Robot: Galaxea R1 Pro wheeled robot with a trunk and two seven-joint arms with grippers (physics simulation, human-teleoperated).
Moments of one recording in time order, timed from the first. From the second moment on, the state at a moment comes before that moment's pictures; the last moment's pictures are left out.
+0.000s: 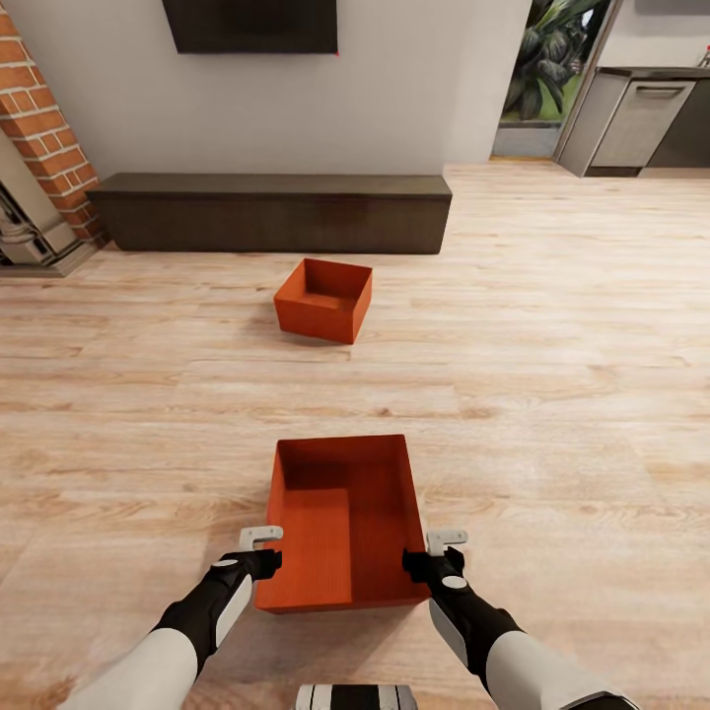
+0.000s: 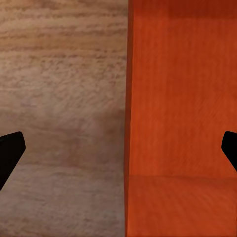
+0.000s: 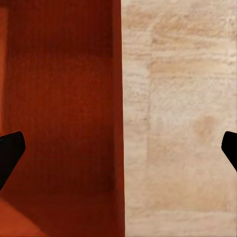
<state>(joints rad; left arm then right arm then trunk) -0.64 -0.06 0.00 -0.43 0.06 0.22 0.12 -0.67 0.13 0.20 -0.26 -0.09 -0.05 -0.20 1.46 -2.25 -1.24</state>
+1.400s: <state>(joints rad) -0.64 -0.06 0.00 -0.43 0.06 0.22 0.12 -0.67 0.13 0.20 -0.26 -0.09 -0.05 -0.20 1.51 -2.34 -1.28</state>
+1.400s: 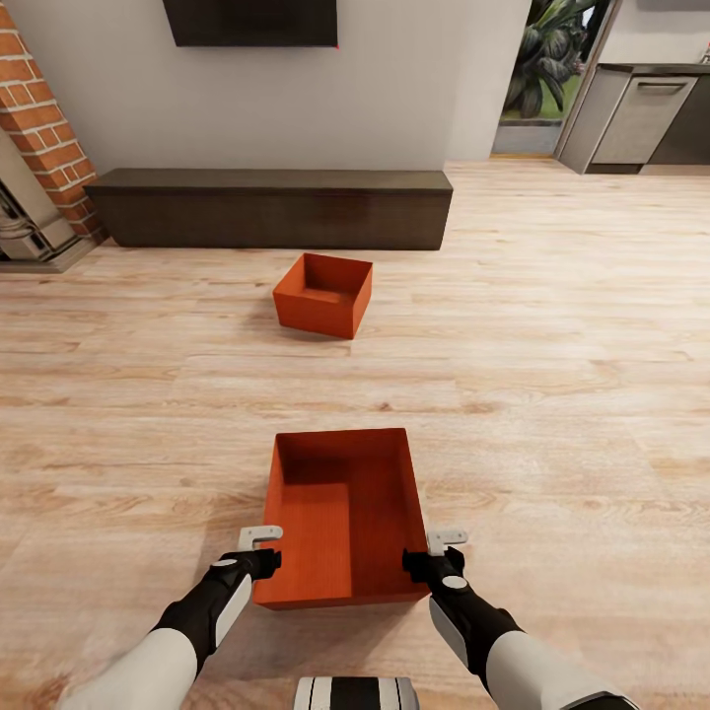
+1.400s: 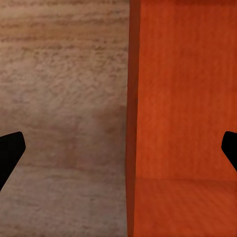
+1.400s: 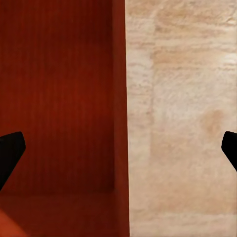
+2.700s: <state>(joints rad) -0.64 -0.06 0.00 -0.42 0.06 0.22 0.12 -0.67 0.13 0.20 -0.26 -0.09 -0.05 -0.20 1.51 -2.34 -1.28</state>
